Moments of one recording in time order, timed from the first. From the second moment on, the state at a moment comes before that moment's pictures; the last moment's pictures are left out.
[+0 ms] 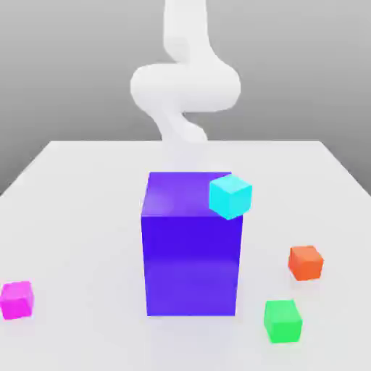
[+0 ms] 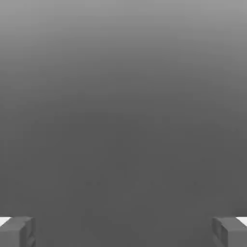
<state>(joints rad) -0.05 -0.71 -0.01 -2.31 -0.01 2.34 0.86</state>
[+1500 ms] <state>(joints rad) -0.49 0.30 -0.18 -2.43 0.12 2.73 1.28</state>
